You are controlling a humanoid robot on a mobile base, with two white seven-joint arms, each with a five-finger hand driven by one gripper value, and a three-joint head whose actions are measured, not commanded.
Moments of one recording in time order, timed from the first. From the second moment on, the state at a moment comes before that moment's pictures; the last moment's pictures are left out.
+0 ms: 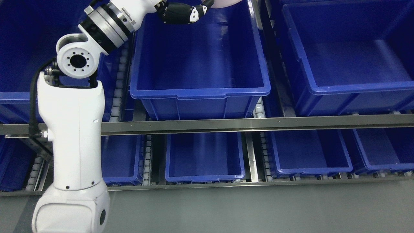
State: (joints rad) left arm -1.02 0.00 0.00 -1.52 -0.55 -0.28 -0.77; right arm 0.05 0.00 0.00 -0.05 0.00 -0.19 0.00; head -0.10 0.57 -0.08
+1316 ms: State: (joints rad) left arm -1.04 0.07 -0.17 -1.04 -0.61 -0.31 -0.69; right arm 0.05 0.00 0.00 -0.05 0.00 -0.19 0.00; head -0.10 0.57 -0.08
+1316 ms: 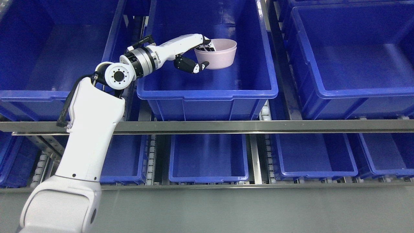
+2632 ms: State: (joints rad) left arm -0.74 0.01 0.03 -1.31 0.03 0.02 -0.05; right arm 0.05 0.00 0.00 -0.05 0.00 -0.19 0.00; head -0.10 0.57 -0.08
